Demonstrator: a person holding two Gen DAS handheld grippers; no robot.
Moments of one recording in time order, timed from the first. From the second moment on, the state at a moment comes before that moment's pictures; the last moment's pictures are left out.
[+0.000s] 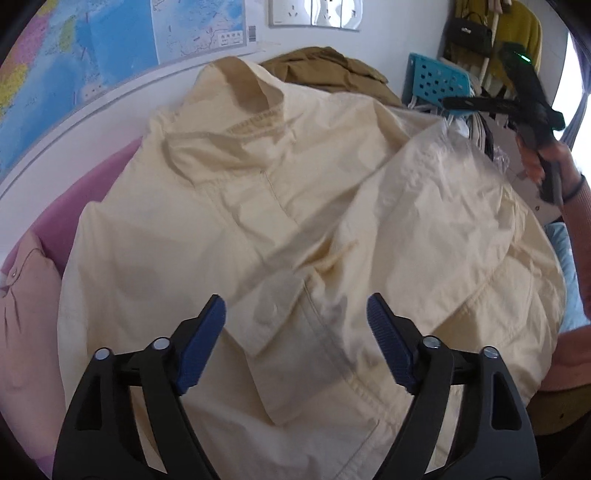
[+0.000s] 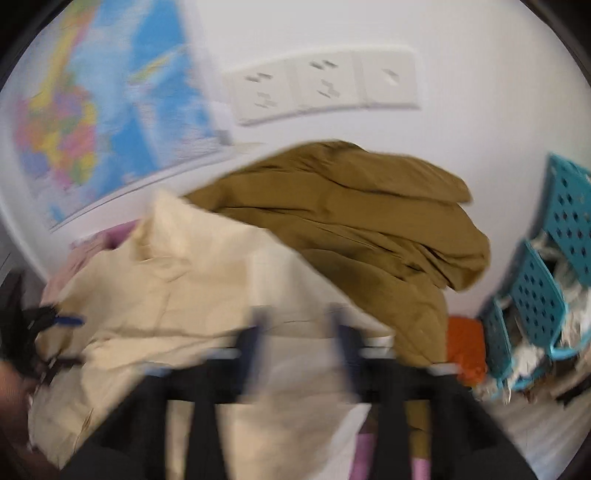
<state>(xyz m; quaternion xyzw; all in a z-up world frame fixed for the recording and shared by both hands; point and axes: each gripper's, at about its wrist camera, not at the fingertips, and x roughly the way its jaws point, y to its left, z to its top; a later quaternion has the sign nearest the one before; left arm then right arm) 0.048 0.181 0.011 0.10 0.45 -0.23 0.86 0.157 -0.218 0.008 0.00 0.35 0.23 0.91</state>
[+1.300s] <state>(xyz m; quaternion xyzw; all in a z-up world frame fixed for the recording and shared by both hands) 0.056 0.200 -0.015 0.03 0.48 -0.20 0.85 0.170 -0.142 -0.057 -0.16 0.42 0.25 0.86</state>
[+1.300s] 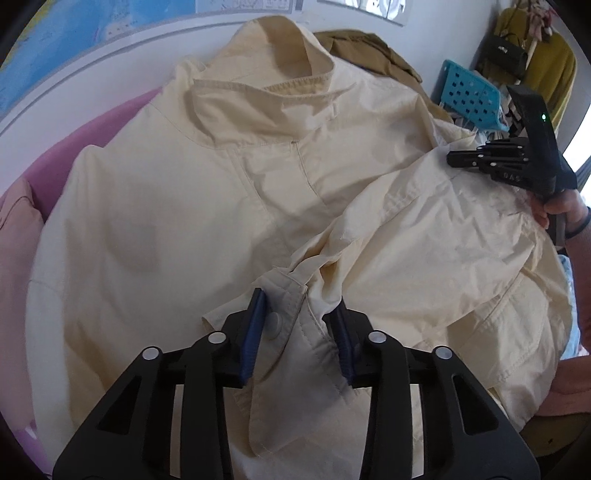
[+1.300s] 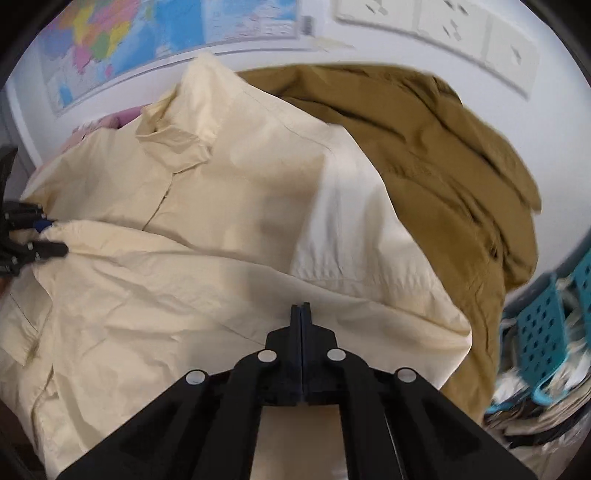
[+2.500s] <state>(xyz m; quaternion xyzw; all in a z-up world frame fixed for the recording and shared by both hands) 0.029 0.226 -0.029 -0.01 0.48 -0.19 0.86 0.189 -0.084 -0.046 -0.29 0.43 0.32 0.79</state>
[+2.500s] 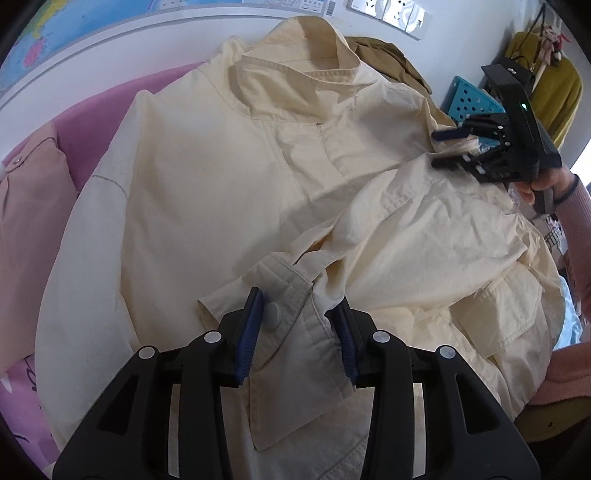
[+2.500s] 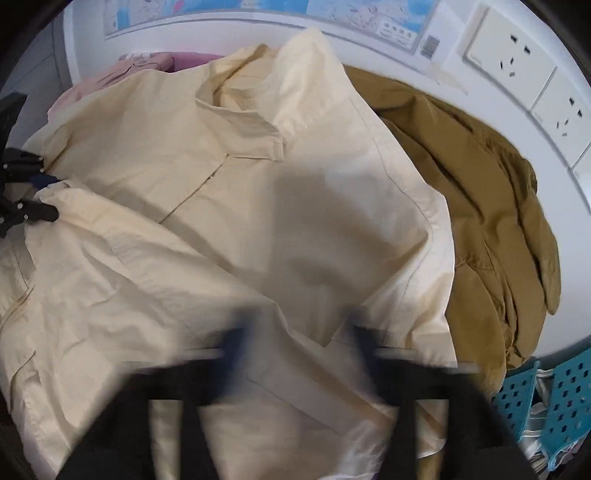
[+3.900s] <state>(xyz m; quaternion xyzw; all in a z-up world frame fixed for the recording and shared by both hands) 0.040 0.219 -0.029 0.02 0.49 -0.18 0.85 0.125 -0.165 -0.061 -0.19 0.48 0.23 0.82</state>
